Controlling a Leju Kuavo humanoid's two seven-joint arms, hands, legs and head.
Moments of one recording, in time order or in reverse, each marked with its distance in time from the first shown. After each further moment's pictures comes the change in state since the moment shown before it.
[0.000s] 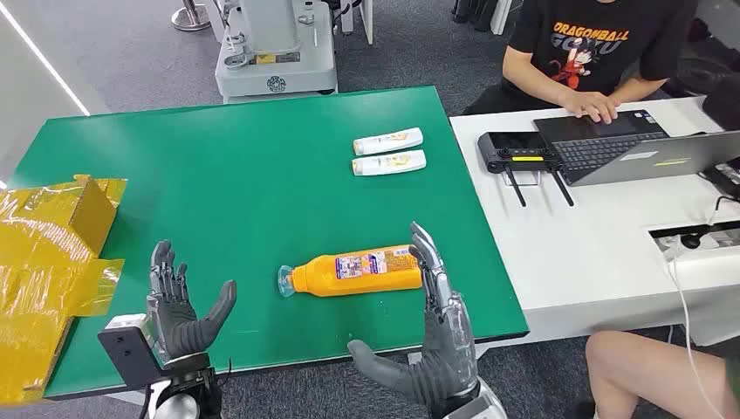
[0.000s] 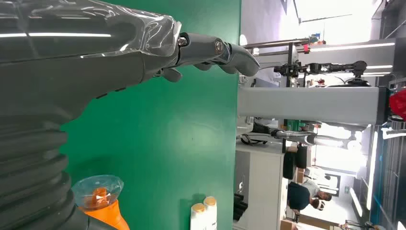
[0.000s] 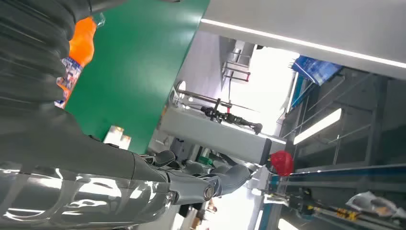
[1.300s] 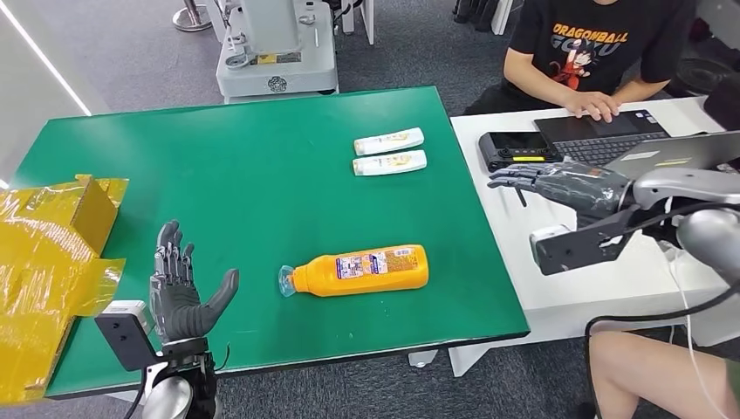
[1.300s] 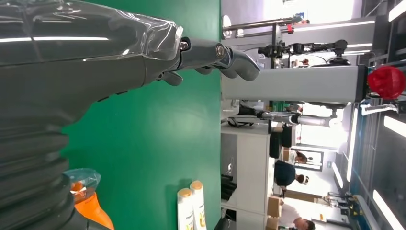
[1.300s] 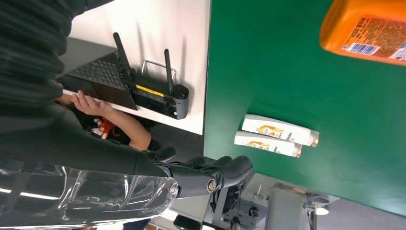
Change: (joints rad) left arm -0.075 0.010 0.032 0.047 0.006 -0.140 -0.022; right arm -0.800 -0.988 -0.135 0.221 -0.155 1.154 0.201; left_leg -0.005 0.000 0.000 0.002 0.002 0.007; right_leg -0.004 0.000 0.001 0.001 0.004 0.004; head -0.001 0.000
